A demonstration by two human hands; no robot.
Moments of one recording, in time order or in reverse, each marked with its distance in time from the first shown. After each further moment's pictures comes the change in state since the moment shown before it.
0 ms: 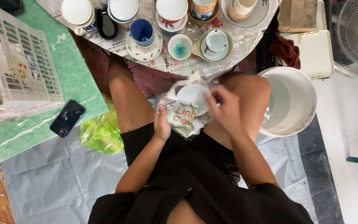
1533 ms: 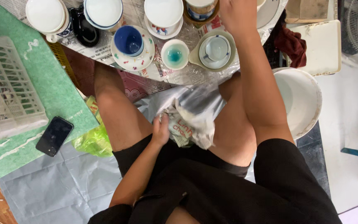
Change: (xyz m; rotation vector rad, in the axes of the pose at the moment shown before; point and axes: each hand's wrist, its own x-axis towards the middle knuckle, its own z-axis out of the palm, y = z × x) left_hand 0.003 -0.096 -0.058 0.256 0.076 -0.342; right_hand 0.306 0.119 -0.012 -0.489 0.066 -0.243
